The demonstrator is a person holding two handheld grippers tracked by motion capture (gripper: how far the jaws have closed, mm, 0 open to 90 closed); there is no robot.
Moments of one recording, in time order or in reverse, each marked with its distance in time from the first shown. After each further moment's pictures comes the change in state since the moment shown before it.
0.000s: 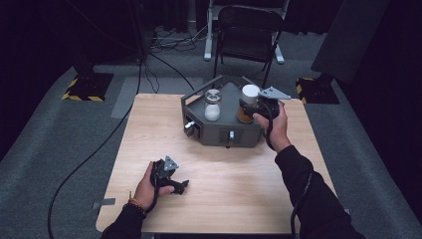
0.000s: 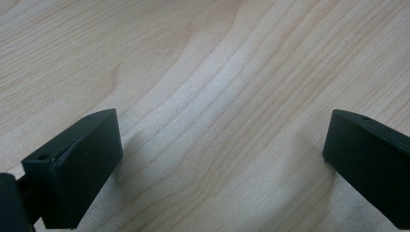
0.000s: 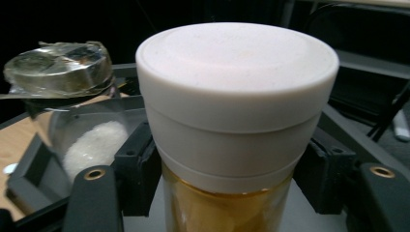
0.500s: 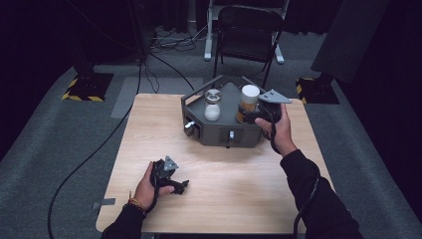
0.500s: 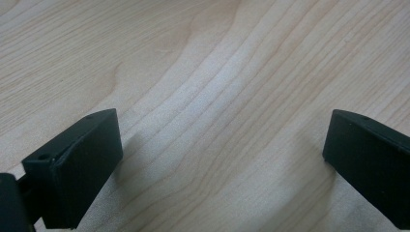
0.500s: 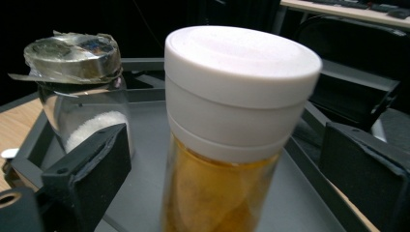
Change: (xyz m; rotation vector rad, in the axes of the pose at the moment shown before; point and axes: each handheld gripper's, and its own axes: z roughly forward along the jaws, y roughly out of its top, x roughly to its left) left arm 0.000 0.000 0.000 -0.002 -0.001 0.001; right arm 0.015 -0.006 -0.017 -0.016 -0.051 -0.071
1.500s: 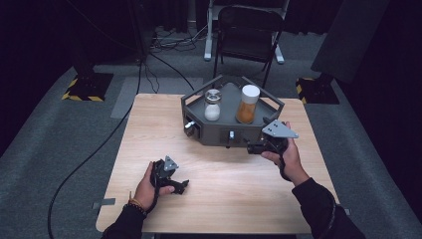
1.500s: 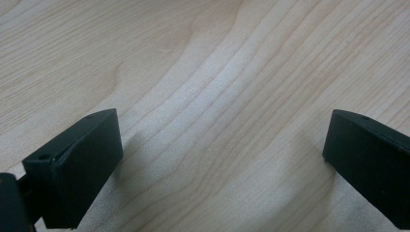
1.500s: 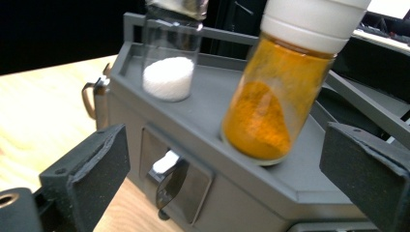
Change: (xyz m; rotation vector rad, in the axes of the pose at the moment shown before) left arm -0.001 0.000 0.000 0.001 0.006 -0.006; right arm 0.023 -0.058 -0.063 -0.043 0.077 -0.147
